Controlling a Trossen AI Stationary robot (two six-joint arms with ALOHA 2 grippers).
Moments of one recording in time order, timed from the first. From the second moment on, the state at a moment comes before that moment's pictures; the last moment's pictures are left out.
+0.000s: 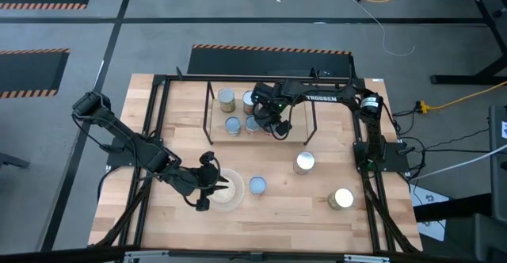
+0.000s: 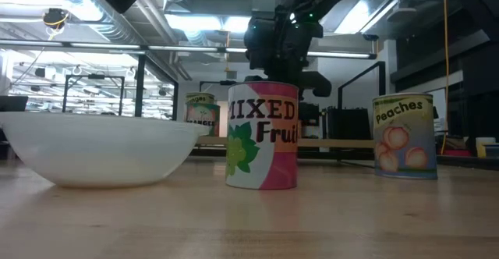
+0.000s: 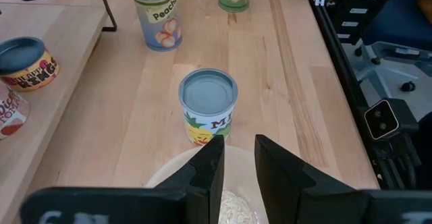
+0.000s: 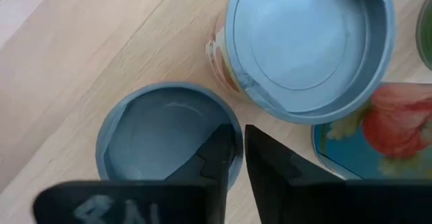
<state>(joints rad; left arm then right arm) -0.59 1.30 0.86 -0.18 -0.46 -0.42 -0.31 2.02 1.60 -0.86 -0.13 -1.03</state>
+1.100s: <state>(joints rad) -0.59 1.30 0.86 -0.18 -0.46 -0.42 -0.30 2.02 1.76 -1.12 -0.13 -0.70</state>
